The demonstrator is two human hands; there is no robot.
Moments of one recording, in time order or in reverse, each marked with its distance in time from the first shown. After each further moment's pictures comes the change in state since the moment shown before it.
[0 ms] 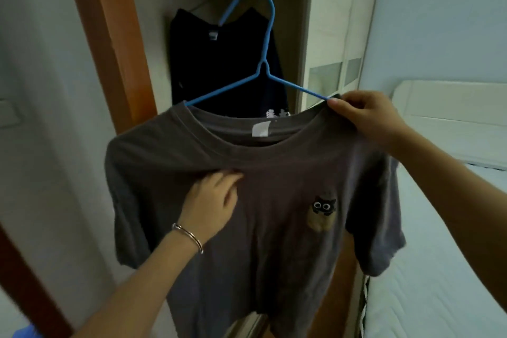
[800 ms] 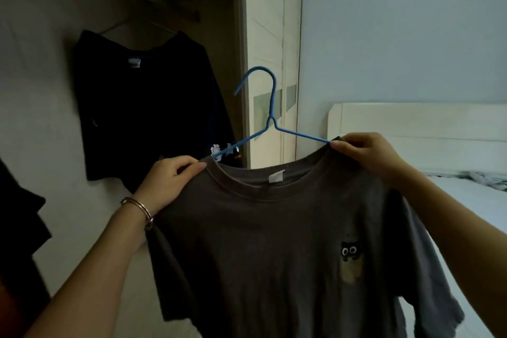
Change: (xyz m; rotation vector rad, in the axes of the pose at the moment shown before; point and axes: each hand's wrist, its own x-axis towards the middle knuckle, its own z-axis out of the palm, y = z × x) left_hand 0.190 -0.045 0.053 -0.503 -0.193 -0.141; right_hand 0.064 0.120 -0.032 -0.163 0.104 0.173
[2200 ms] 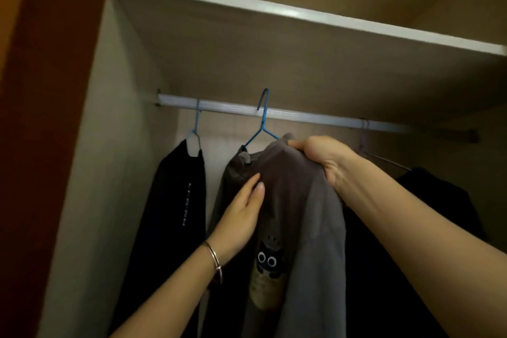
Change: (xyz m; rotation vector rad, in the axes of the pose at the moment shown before) left_hand 0.158 -0.020 -0.142 0.099 0.861 -0.274; right_hand 0.284 -0.317 0.200 1.089 -0.999 -0.262
